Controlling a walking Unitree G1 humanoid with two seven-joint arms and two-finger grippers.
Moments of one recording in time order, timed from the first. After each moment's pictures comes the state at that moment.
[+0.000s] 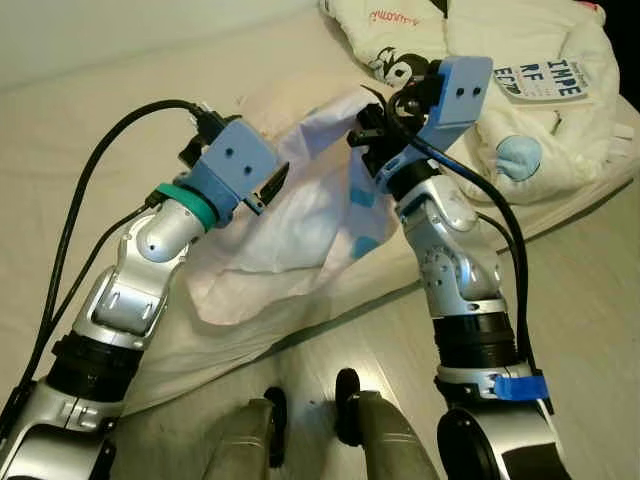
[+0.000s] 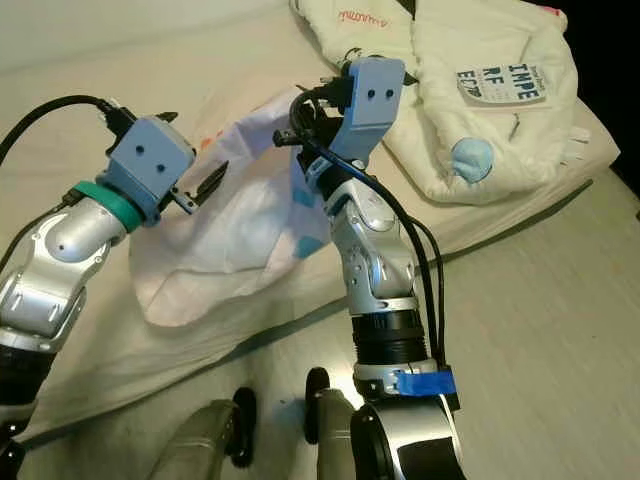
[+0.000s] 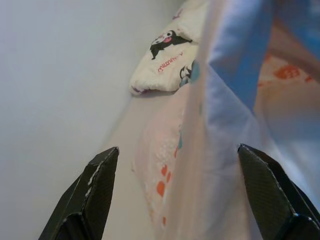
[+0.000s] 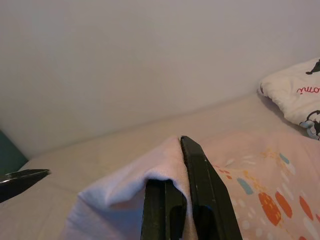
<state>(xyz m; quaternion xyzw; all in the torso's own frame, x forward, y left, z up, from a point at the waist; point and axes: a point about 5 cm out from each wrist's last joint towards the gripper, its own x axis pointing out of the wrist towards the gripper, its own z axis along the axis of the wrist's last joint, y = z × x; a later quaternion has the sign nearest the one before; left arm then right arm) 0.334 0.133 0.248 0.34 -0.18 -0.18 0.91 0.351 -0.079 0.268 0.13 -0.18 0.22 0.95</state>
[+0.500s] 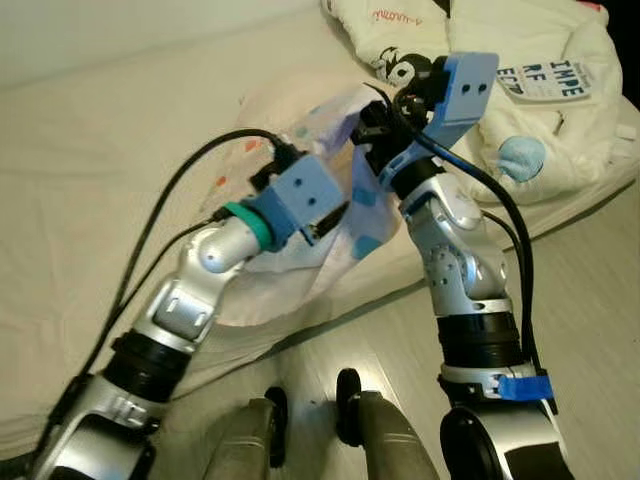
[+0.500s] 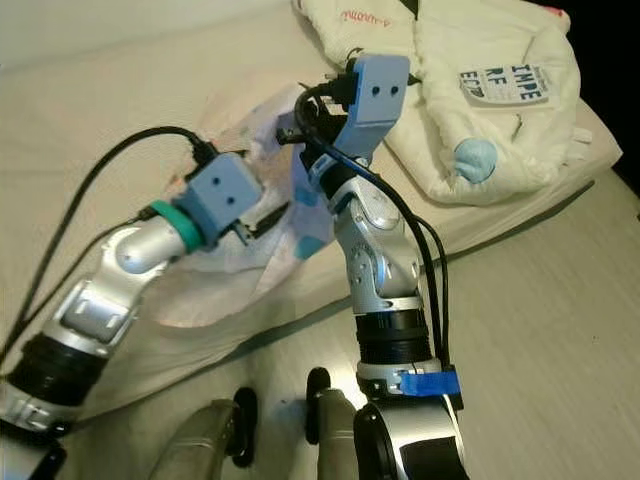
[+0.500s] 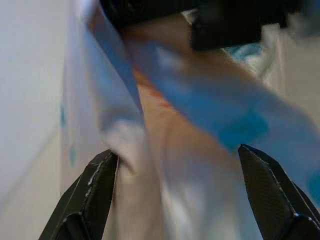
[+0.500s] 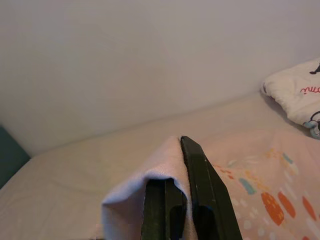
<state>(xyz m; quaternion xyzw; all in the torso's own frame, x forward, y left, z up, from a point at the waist) 0.334 0.067 0.228 0.27 -0.15 -0.28 0.91 0.350 -0.074 0.268 0.13 -0.18 0.24 0.95</state>
